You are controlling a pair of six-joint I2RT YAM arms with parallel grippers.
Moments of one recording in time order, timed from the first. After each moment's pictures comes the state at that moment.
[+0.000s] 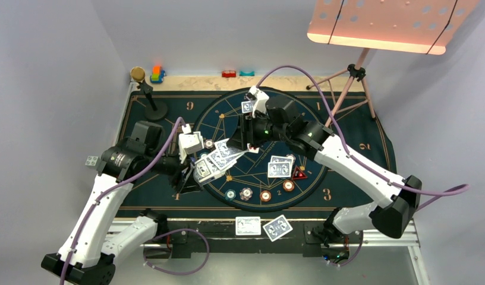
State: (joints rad) left arm -0.33 0.88 1.13 -1.22 0.83 0.42; right arm 0.82 1.35 1.34 -0.48 -0.26 0.56
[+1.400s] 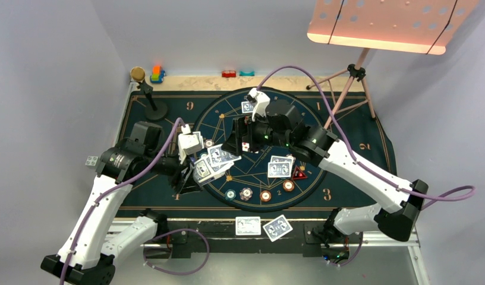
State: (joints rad) left arm -0.33 0.88 1.13 -1.22 0.83 0.42; right arm 0.91 1.30 1.36 -0.51 -0.12 0.56
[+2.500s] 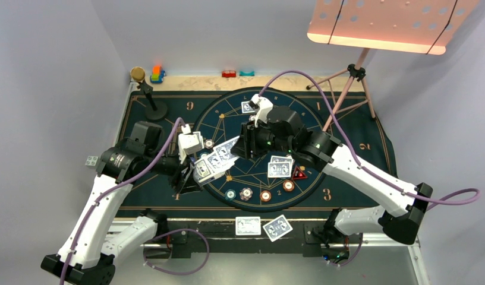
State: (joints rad) left arm -0.33 0.88 1.13 -1.22 0.83 0.42; right arm 0.93 1.26 1.31 -0.54 -0.09 0.56
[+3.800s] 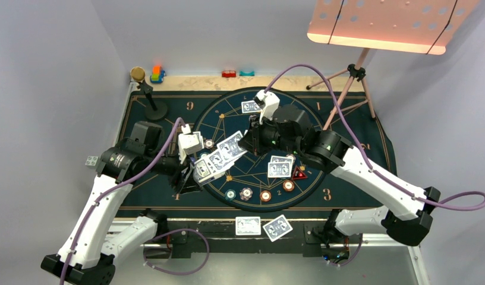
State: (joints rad) left arm -0.33 0.88 1.13 -1.22 0.83 0.42; right arm 0.97 1.22 1.40 -0.61 0.03 0.51
